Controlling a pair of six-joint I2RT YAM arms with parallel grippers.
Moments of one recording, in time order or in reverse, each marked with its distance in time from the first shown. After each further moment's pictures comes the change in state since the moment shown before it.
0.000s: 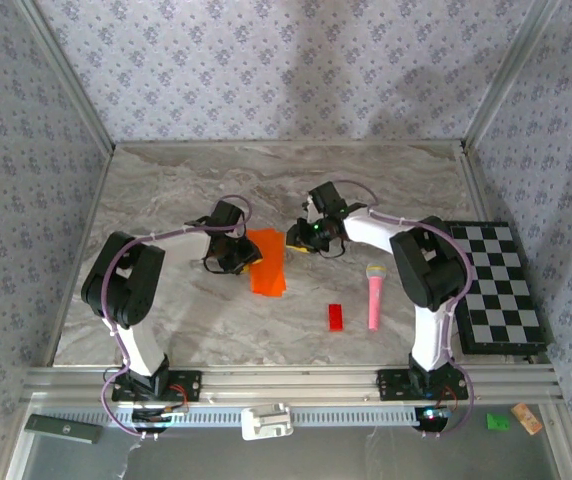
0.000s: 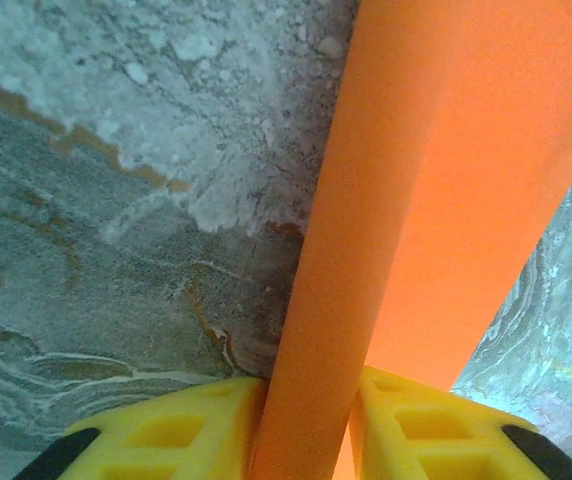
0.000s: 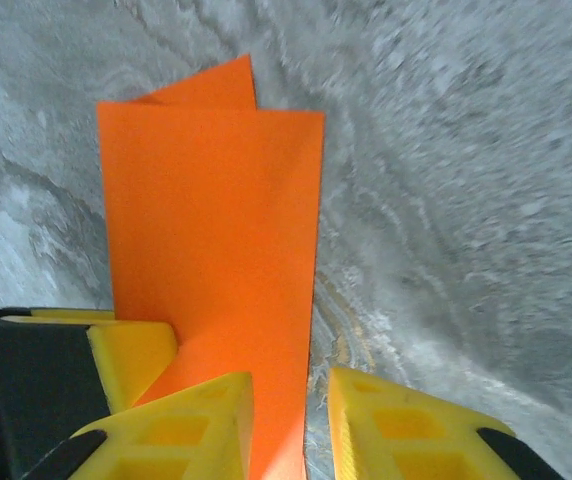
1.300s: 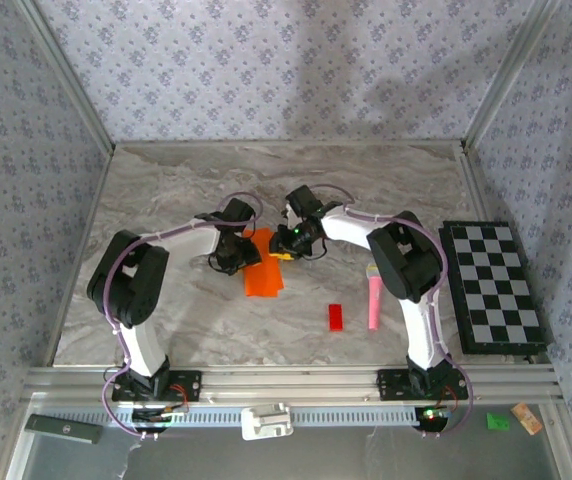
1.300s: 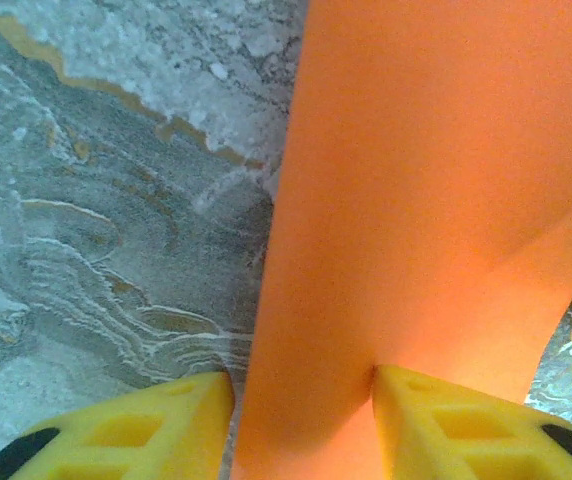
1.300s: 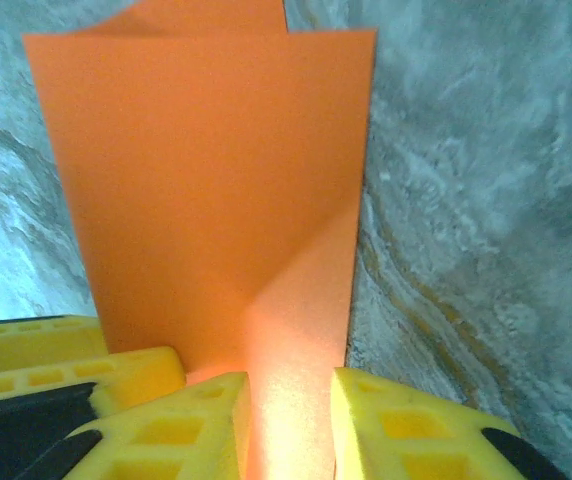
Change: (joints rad) left arm -0.069 0.020 0.113 -0.229 -0.202 0.088; right arm 0.068 0.135 0.158 -0.092 -0.023 0.017
